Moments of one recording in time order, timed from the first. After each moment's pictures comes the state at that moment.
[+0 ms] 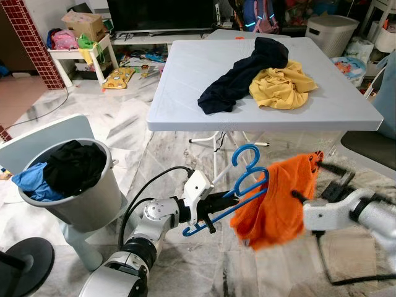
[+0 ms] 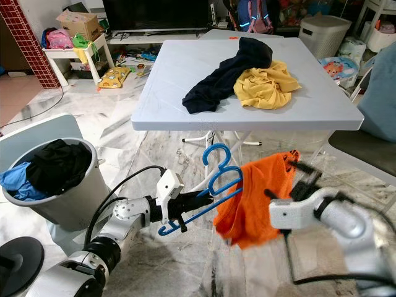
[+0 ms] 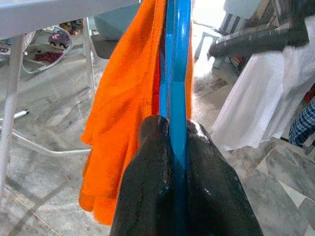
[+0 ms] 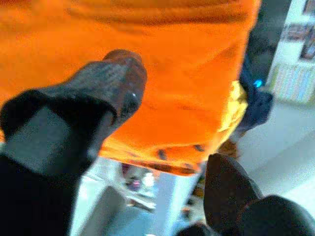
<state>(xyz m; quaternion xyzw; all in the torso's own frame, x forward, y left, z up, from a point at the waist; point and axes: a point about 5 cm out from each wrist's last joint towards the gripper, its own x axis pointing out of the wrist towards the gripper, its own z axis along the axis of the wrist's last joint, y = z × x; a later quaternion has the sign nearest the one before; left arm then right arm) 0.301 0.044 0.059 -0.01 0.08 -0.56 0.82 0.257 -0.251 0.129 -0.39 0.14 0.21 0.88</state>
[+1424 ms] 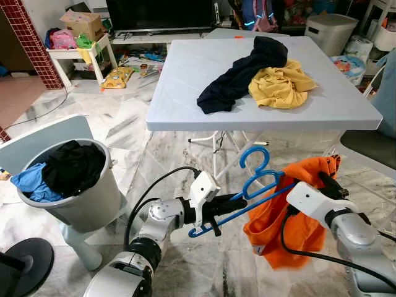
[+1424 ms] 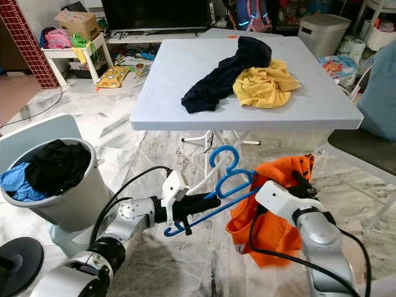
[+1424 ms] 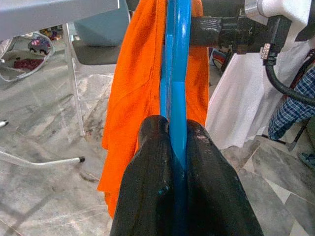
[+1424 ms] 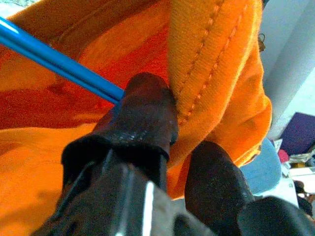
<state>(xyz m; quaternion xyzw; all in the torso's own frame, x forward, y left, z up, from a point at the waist) 0.297 0.032 0.063 -0.02 0.07 -0.59 0.80 0.264 -0.237 0.107 -0.16 0.13 0.01 0.98</state>
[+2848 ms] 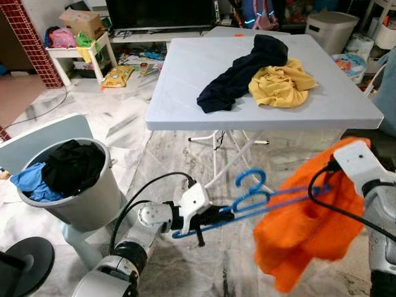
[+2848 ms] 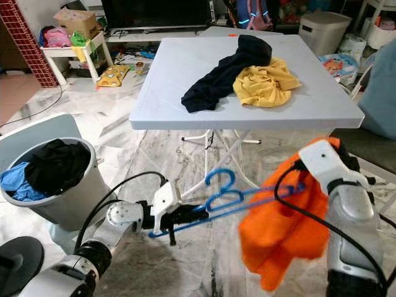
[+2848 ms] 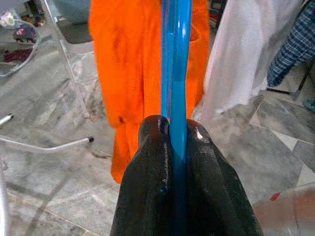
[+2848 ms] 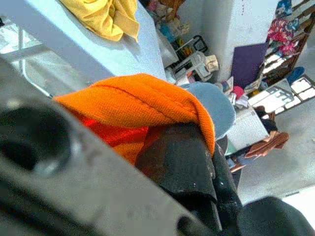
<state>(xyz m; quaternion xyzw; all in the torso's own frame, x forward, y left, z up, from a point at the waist) 0.288 0.059 0.050 0.08 0.08 -0.62 0.77 0.284 -0.281 0.166 -0.04 0.01 -0.16 0.99</state>
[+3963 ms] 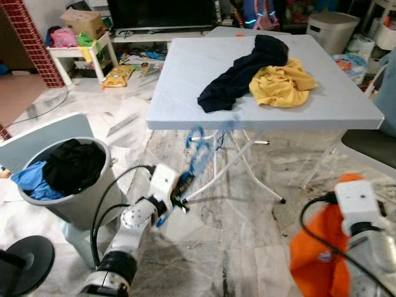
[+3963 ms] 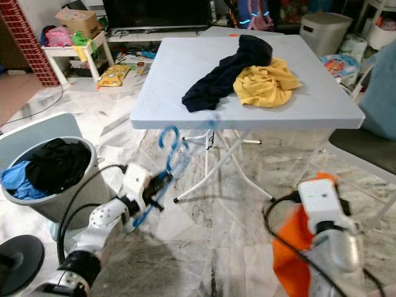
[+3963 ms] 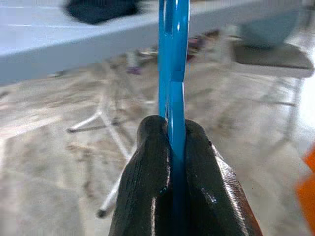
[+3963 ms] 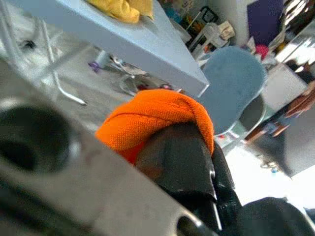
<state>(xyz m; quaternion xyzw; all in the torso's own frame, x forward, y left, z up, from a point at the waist) 0.317 0.108 0.059 0.03 0.06 -0.26 0.96 0.227 -0.250 0.116 0.12 0.00 -0.18 0.98</state>
